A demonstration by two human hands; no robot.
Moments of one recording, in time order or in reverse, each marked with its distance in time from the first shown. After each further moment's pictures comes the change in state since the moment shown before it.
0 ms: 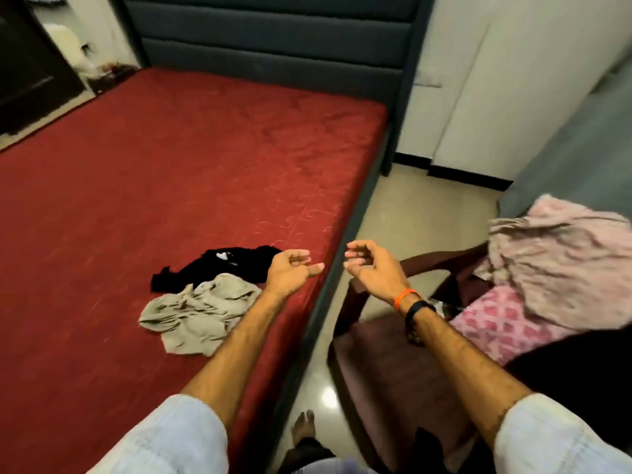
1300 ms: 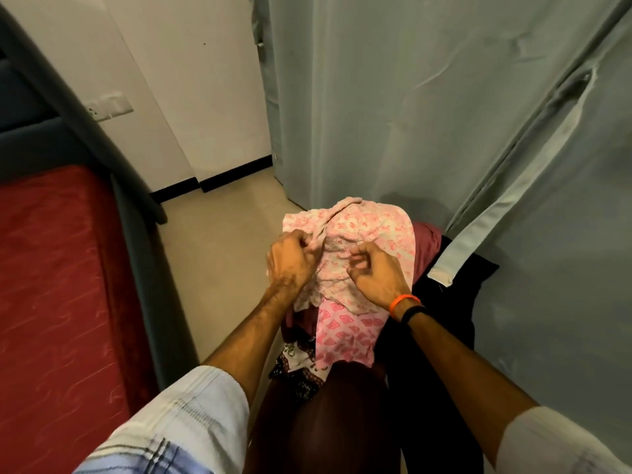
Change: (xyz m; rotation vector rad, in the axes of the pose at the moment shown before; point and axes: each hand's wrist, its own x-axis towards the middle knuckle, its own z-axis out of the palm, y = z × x) left_hand 0.081 0.132 0.488 0.743 -0.537 0.786; right_hand 0.000 0.159 -0.347 -0.125 0.839 0.471
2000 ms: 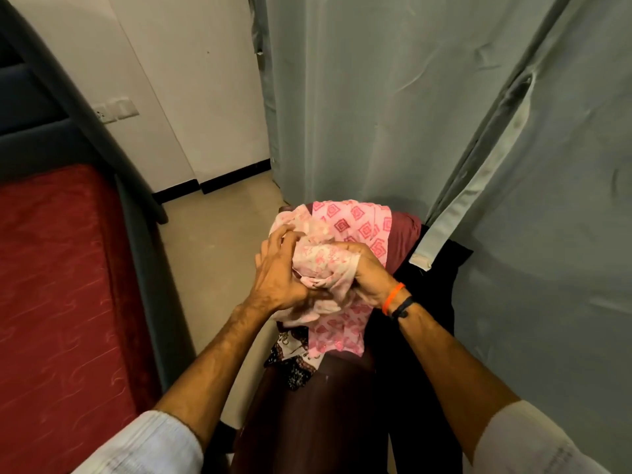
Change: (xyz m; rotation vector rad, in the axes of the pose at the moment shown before) left_hand -0.080 -0.003 -0.050 -0.020 -0.217 0.310; right_hand -0.048 -0.027 -0.007 0.871 -0.356 -0.036
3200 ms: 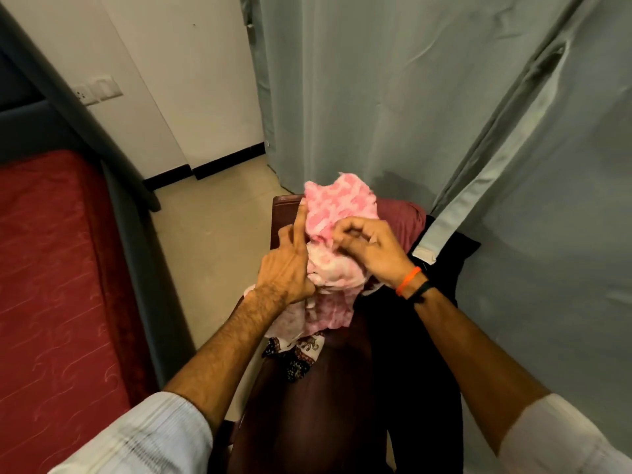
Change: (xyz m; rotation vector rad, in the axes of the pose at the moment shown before) left_hand 0.024 0.005 0.022 0.377 -0.132 -0.037; right_hand 0.016 -0.021 -0.024 -0.321 0.015 -0.217
